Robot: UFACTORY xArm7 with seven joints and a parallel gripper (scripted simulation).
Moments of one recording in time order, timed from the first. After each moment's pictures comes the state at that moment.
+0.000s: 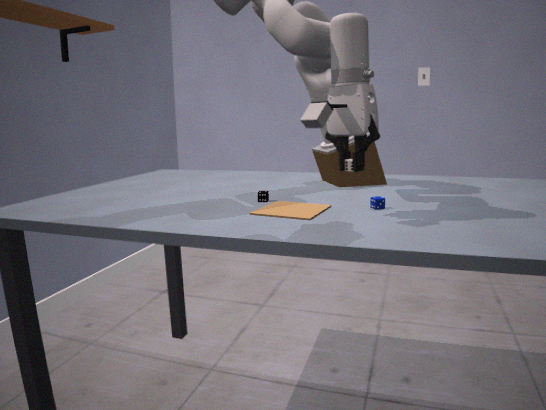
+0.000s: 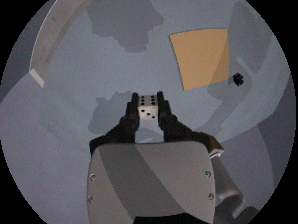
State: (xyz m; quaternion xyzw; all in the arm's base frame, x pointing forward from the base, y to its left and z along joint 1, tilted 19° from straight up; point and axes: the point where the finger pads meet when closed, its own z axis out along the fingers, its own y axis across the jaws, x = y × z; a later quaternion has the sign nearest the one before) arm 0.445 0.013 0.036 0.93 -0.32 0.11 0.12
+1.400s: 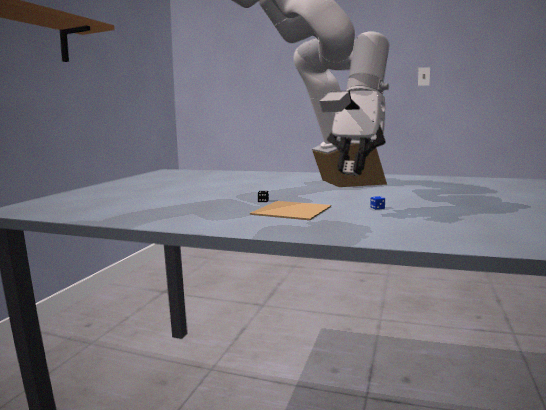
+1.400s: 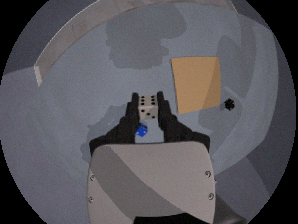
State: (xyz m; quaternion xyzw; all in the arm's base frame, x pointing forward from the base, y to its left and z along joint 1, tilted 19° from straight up) arm 0.442 0.011 0.030 0.92 -0.20 0.28 0.18
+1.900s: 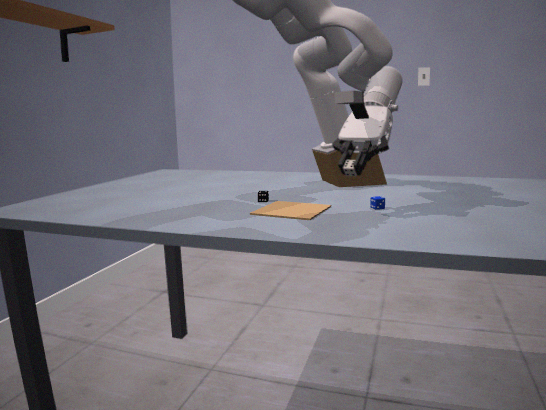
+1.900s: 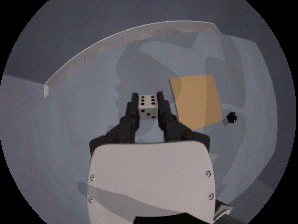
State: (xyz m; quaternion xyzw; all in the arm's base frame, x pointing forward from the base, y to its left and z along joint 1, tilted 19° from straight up) arm 0.437 0.013 0.029 0.84 -0.16 0.48 0.22
